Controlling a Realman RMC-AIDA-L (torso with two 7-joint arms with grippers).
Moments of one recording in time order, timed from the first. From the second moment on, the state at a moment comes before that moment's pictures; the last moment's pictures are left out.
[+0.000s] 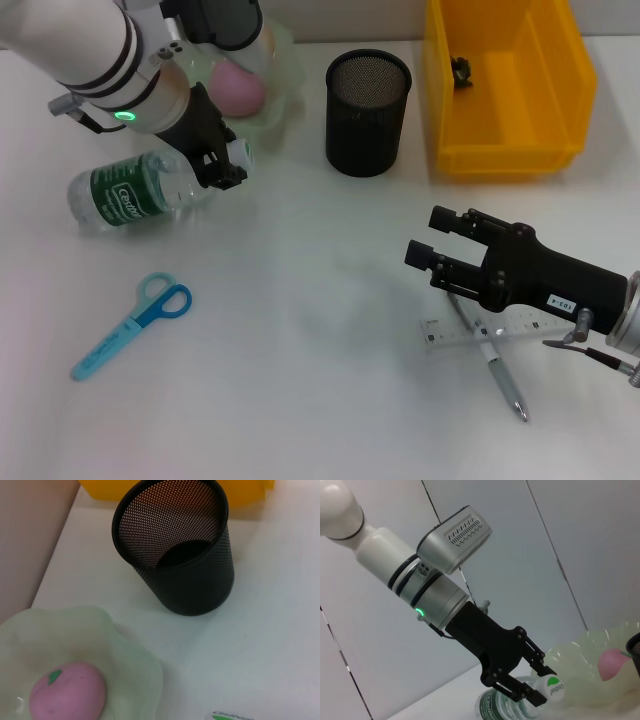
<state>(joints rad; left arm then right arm) -0.83 -2.07 1.43 1.08 2.71 1.27 -2.12 0.41 2.08 -0.88 -0.25 -1.53 -1.52 1.04</state>
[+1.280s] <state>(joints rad) -0.72 -2.07 1.35 1.32 2.64 1.37 -2.13 0.44 2.08 -0.88 -0.25 -1.52 -1.52 1.04</state>
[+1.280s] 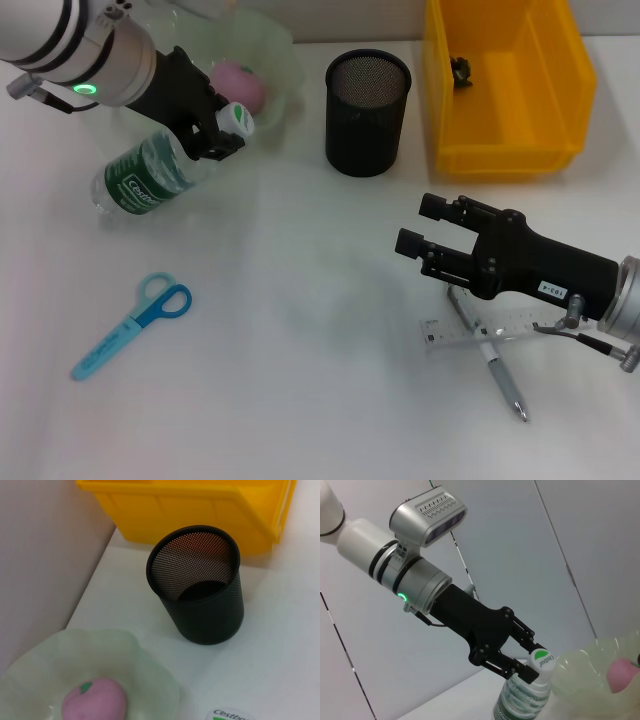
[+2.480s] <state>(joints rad) -0.63 -2.07 1.21 1.42 2.49 1.38 -2.10 0.47 2.08 -0.88 -0.25 -1.52 -1.52 1.07</state>
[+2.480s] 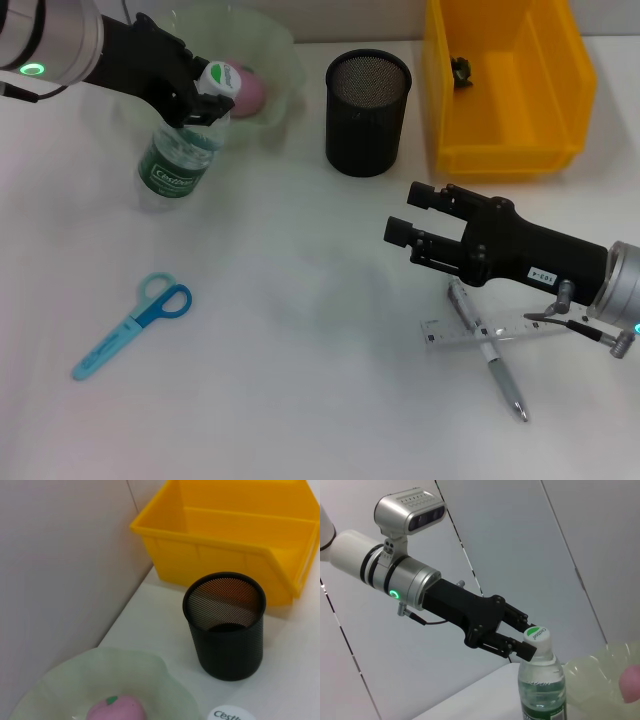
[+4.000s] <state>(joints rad) -0.52 -2.07 1.10 1.40 2.34 1.32 -2.04 0.49 2.08 -0.88 -0.25 -1.52 -1.51 1.09</state>
